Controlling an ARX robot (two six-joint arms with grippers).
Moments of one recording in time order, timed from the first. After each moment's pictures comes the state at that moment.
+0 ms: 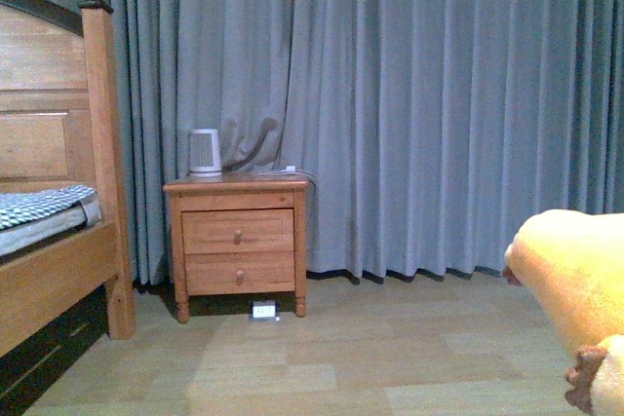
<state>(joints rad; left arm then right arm) 0.00 0.00 0.01 0.00 0.00 0.00 0.11 0.19 0.01 0.27 0.06 0.12</state>
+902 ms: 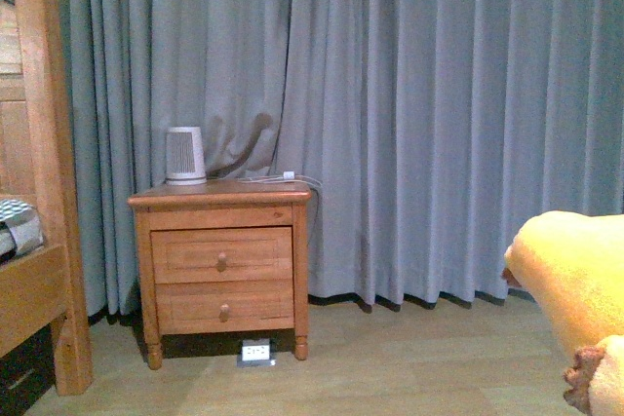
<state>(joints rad) 0.00 0.00 0.01 0.00 0.00 0.00 0.11 0.19 0.01 0.27 0.06 0.12</state>
